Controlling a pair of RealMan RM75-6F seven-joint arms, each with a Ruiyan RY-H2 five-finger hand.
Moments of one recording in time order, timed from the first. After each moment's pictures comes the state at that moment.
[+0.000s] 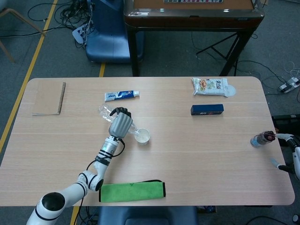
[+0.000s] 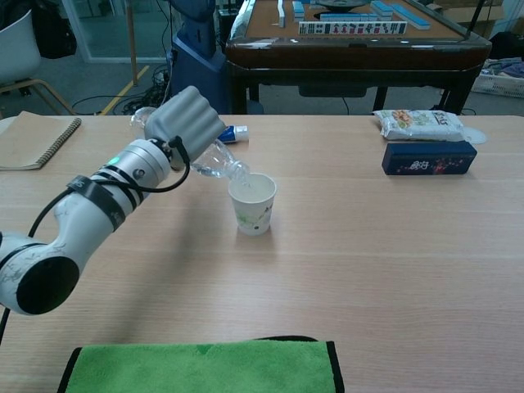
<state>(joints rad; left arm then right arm) -0.97 -2.11 -0.20 -0.55 1.29 1.11 1.06 0.05 -1.05 0.12 -1.54 -1.43 1.49 0.16</state>
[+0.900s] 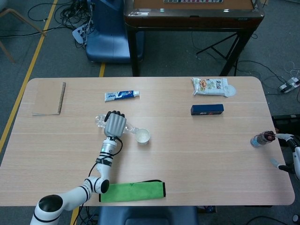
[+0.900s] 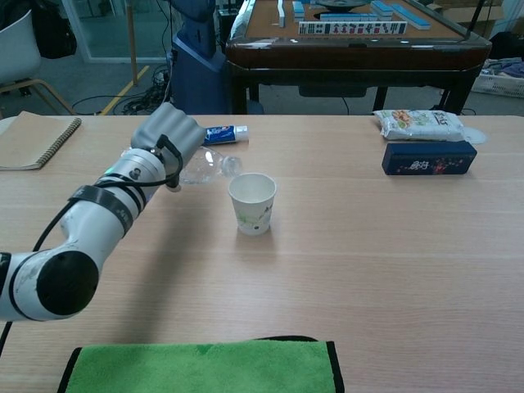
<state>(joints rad) -0.93 -2.12 -0.36 -0.69 1.08 1.06 1.07 0.05 -1.05 0.12 -1.54 -1.43 1.48 0.16</state>
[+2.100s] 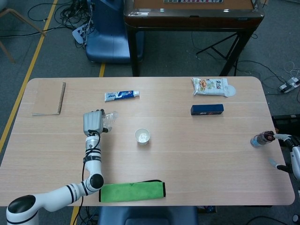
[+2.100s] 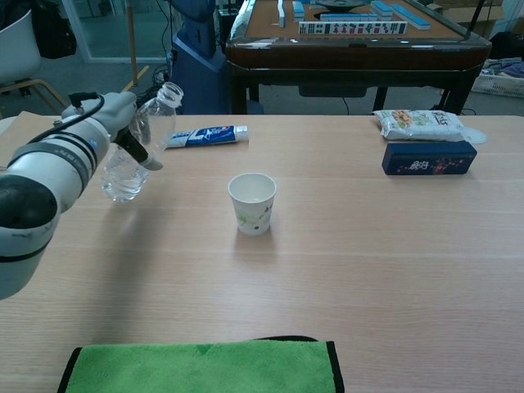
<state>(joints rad) -0.81 -1.92 -0.57 -1.17 0.72 1.19 0.86 0.06 -1.06 0.11 -1.53 -1.41 1.46 0.14</state>
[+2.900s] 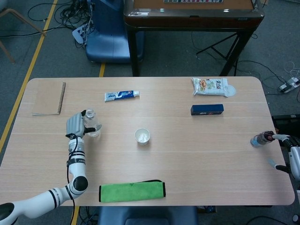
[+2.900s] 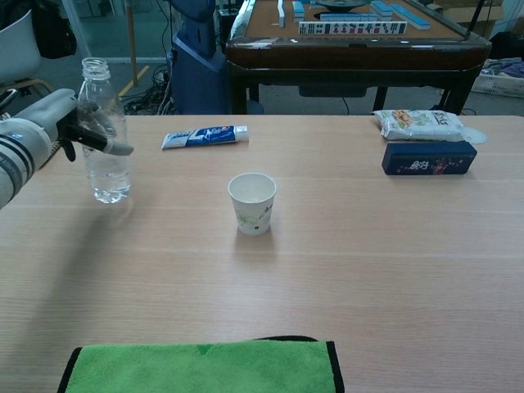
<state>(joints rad) -0.66 -1.79 -0.55 -1.29 0.71 1.16 0.41 0.06 -1.07 0.11 -1.53 -1.41 1.45 0.12</state>
